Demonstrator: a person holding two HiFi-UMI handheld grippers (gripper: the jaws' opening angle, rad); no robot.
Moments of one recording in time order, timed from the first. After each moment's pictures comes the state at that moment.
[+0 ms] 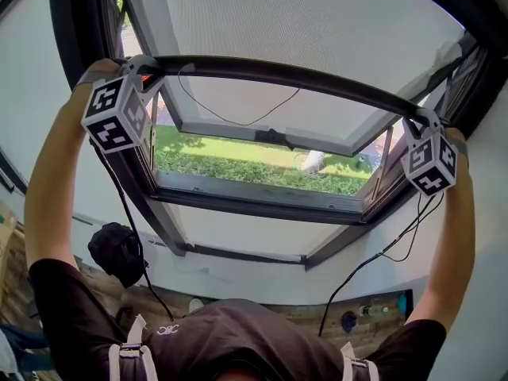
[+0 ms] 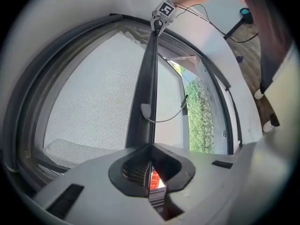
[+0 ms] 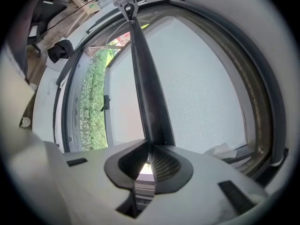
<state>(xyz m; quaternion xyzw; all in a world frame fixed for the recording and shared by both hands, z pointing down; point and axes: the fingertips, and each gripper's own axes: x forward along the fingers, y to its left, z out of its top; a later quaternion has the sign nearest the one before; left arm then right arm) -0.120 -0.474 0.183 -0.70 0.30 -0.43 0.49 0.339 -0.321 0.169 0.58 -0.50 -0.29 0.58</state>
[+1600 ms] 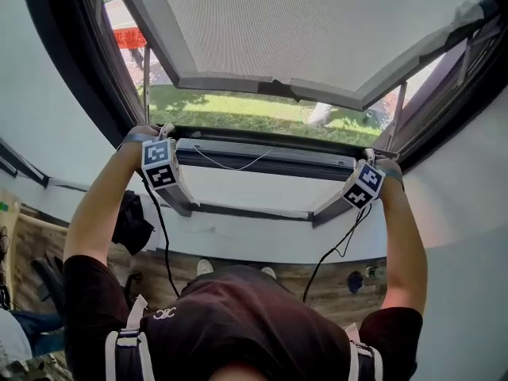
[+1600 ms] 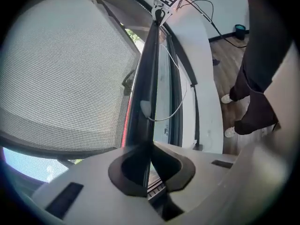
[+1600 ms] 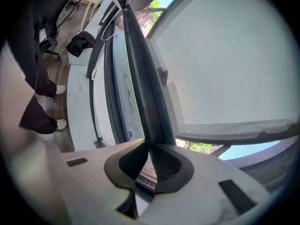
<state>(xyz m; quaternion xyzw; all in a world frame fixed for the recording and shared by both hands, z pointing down) -0.132 -0.466 0.529 -0.72 0.19 -0.58 0.34 0.334 -0.309 0.507 0.49 -0.54 -0.10 0.68</state>
